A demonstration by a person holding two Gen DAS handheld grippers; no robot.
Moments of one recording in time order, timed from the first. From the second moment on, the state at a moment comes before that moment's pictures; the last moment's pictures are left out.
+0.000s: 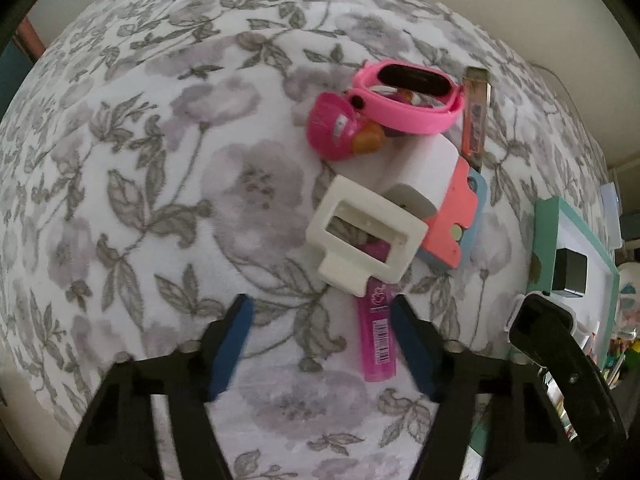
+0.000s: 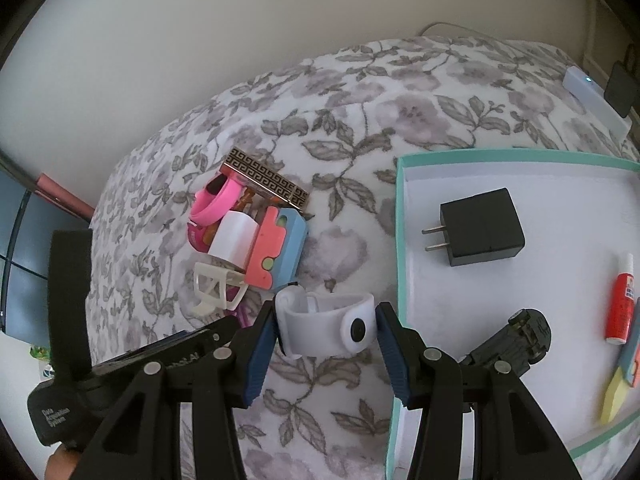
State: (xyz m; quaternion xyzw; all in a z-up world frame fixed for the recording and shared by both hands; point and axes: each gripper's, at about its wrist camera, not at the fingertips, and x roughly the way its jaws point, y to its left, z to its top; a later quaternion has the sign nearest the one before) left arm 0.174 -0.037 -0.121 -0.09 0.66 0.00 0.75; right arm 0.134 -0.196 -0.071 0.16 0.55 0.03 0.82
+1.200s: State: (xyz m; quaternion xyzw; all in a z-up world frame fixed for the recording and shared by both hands) left arm 0.166 -0.049 -0.063 -0.11 0.60 -0.07 0.79; right arm 0.128 -0.211 -0.057 0.18 0.55 0.02 0.82
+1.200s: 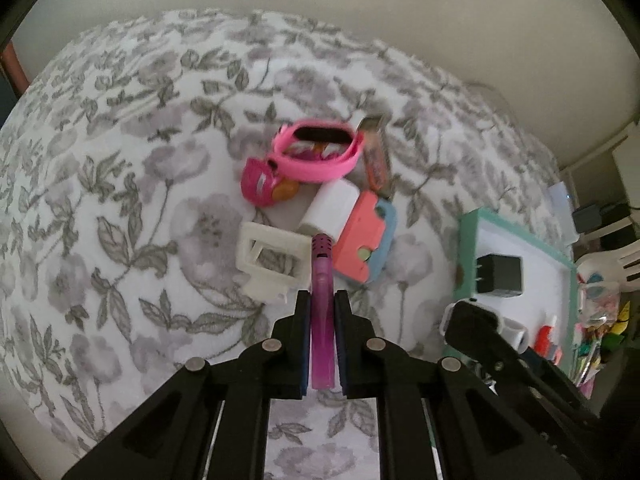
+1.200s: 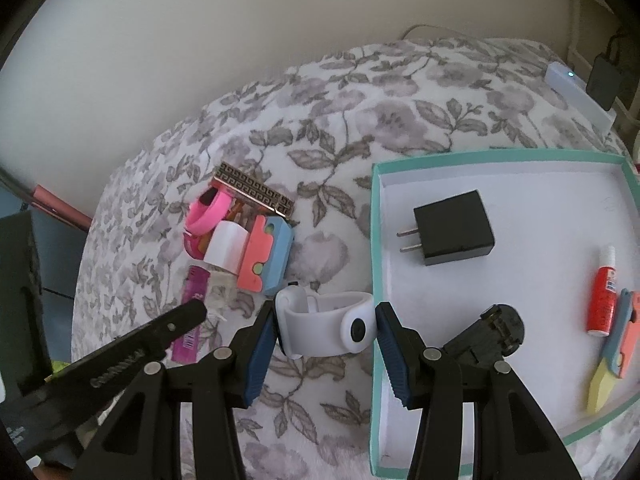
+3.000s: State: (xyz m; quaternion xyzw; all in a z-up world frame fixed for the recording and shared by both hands) left arm 0.138 -0.198 -0.087 0.01 0.57 -0.18 0.80; right arm 0.090 -0.352 -0.080 0.17 0.56 -0.17 0.79
